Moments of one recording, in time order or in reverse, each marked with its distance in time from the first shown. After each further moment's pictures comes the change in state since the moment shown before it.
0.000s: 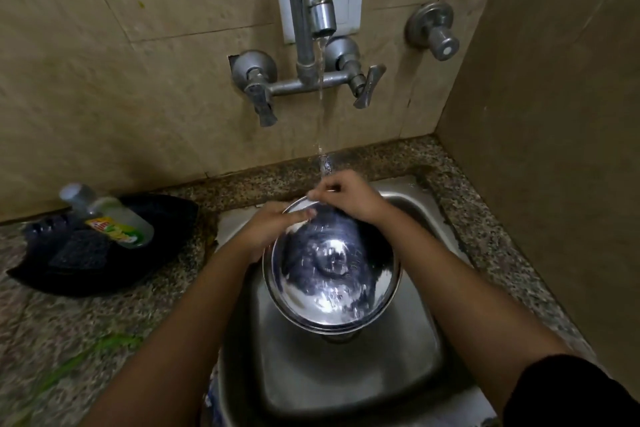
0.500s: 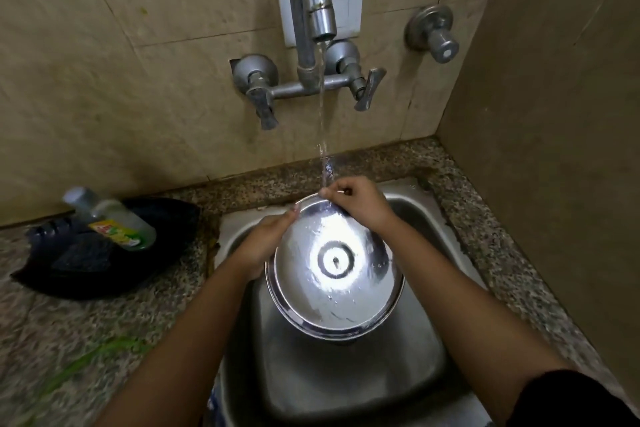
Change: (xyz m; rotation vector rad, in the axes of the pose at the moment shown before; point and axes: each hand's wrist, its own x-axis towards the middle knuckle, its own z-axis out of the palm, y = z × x) left_hand -0.002 -0.020 0.000 -0.072 0.105 -0.070; right_hand -0.014 0.004 0.002 0.018 0.173 0.134
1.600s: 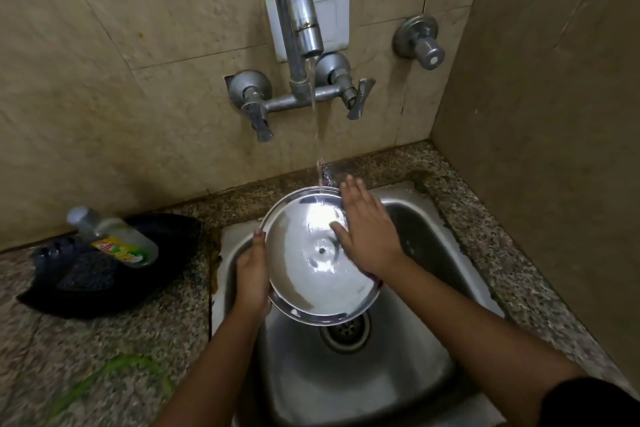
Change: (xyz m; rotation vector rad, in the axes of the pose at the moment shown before) left_hand -0.028 -0.030 0.011 -0.253 0.499 0.110; right_hand -0.035 0.041 0.019 -0.845 0.113 -0.155
